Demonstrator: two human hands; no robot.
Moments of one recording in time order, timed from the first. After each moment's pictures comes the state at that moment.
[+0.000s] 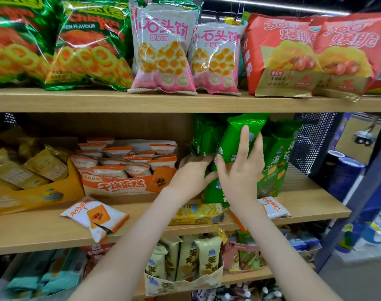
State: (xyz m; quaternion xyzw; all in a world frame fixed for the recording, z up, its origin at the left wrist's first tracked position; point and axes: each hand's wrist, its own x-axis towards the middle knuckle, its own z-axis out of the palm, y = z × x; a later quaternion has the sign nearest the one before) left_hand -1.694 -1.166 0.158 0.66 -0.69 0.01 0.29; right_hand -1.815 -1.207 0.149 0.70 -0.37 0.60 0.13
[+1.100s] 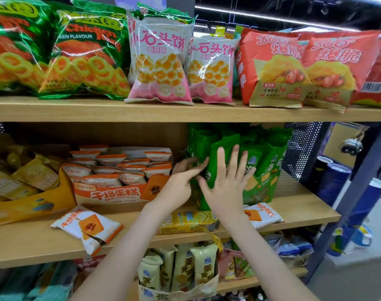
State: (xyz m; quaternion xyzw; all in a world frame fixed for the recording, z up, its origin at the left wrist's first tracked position) left_hand -1.666 -1.166 0.135 0.56 -0.70 -0.05 0.44; right_hand -1.803 -1.218 0.119 0.75 -0.41 0.49 0.16
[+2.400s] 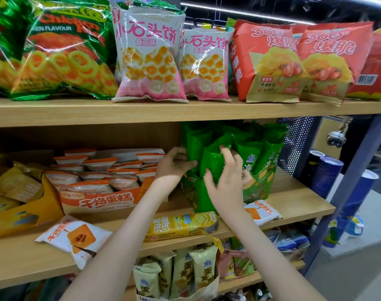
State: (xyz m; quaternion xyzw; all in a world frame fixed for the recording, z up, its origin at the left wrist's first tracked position) left_hand -1.657 -1.203 0.159 0.57 -0.53 -0.23 0.58; right_hand -1.804 -1.219 0.127 0.72 -0.39 0.57 0.08
